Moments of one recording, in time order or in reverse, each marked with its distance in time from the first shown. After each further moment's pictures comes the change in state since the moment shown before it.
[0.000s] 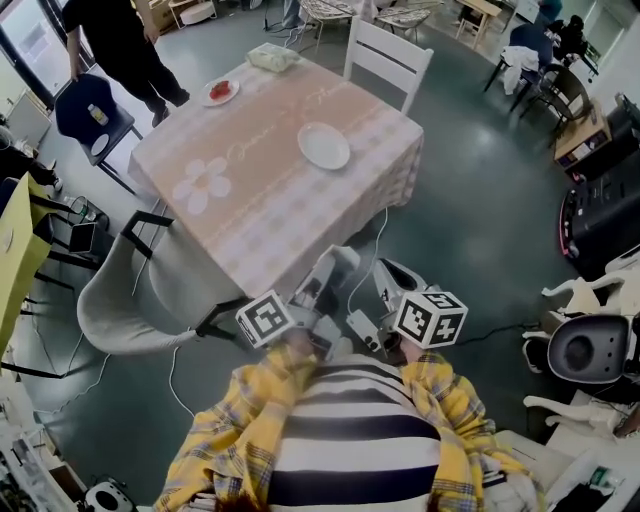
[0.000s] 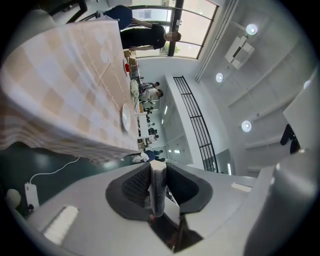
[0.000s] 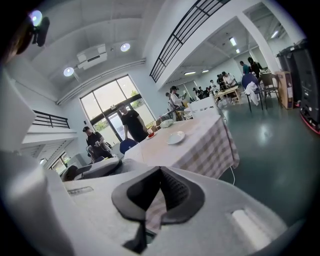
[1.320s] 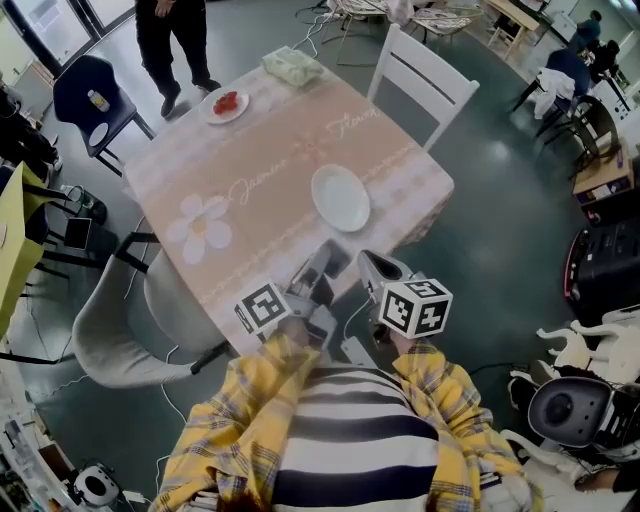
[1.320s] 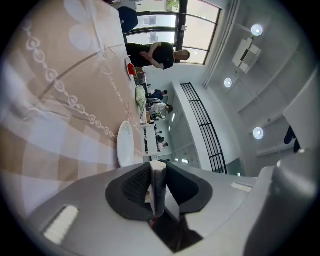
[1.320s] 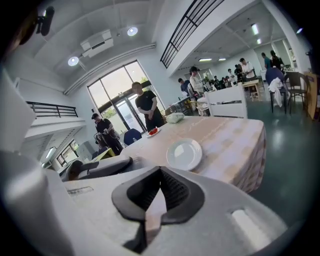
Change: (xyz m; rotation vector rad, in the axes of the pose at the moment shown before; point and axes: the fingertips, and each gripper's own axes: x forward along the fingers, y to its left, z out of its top) left arm 0.126 0.054 0.138 -0.011 -0.091 0.085; right arm 0.180 -0.015 0.093 -0.099 0.155 0.100
